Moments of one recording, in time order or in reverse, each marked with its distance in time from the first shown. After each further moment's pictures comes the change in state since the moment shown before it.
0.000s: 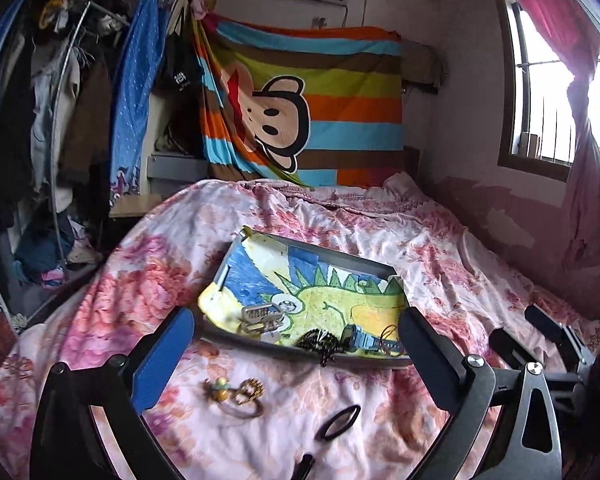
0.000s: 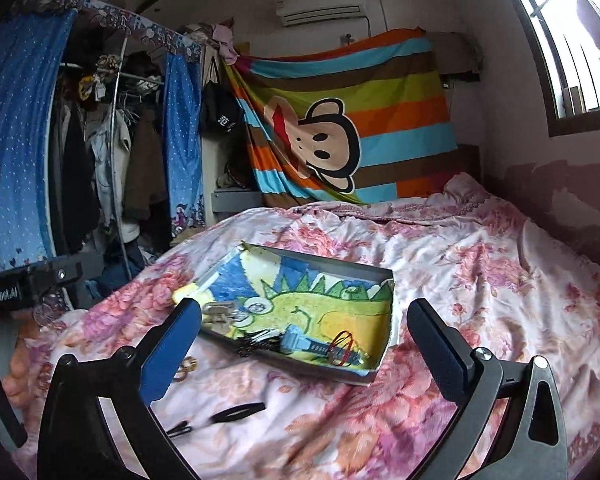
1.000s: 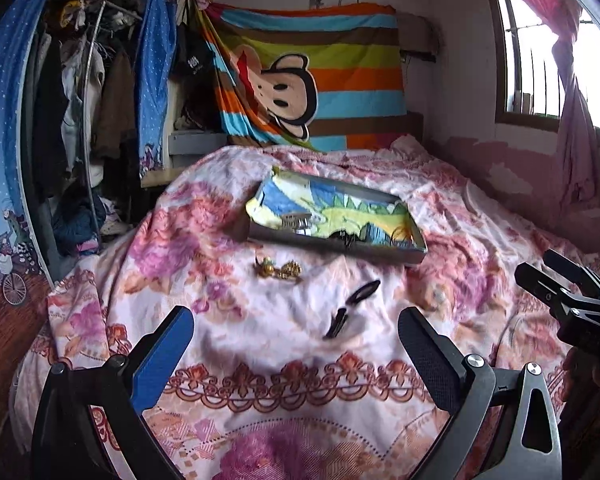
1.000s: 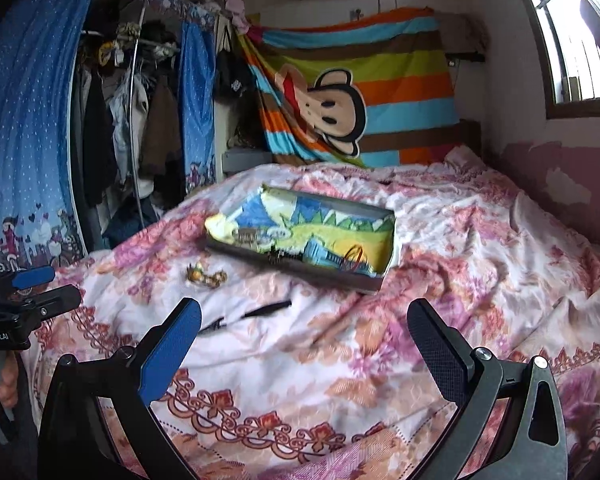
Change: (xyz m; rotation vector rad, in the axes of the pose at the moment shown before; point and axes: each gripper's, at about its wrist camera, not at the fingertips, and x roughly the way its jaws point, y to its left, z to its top) left arm -0.099 0.021 -0.107 0.059 0.112 0.051; right arm -0.072 0.019 -0.069 -0.039 0.144 -0.002
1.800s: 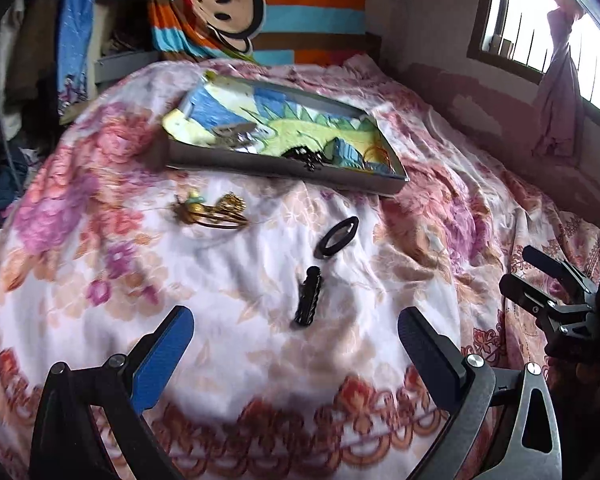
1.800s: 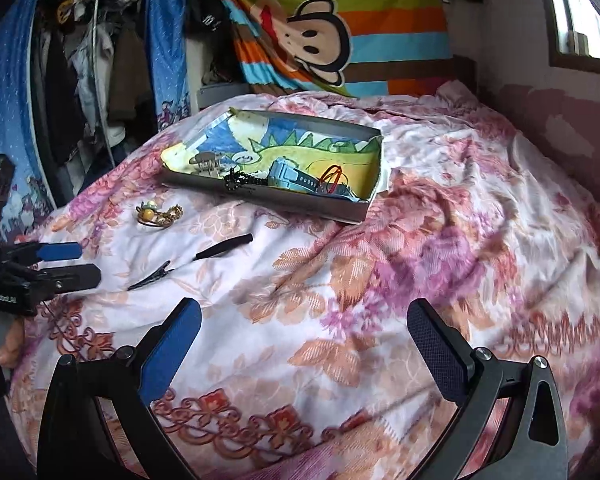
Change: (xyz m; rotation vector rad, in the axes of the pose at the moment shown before) left arm 0.127 -0.004 0.006 0.051 0.333 -0.243; right arm 0.076 -0.027 -0.020 0.006 0.250 -0.042
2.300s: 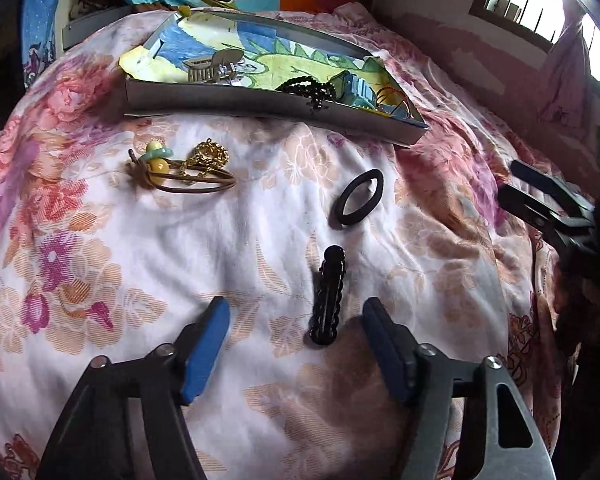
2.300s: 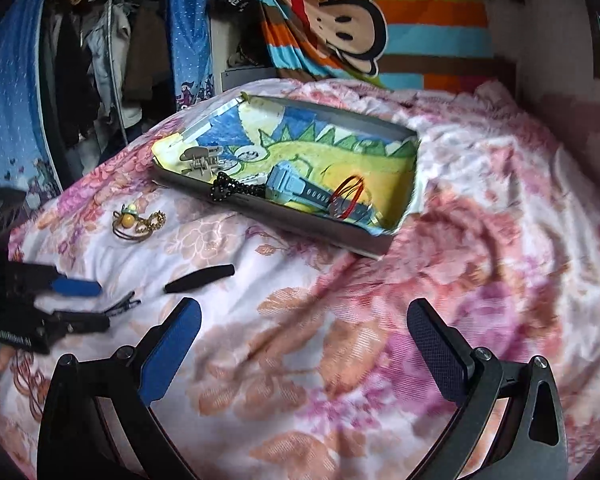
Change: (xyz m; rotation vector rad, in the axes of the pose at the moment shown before) left arm 0.062 0.014 0.006 0.018 0.175 -0.054; right arm 0.076 -0.010 0.040 -0.041 0.058 0.117
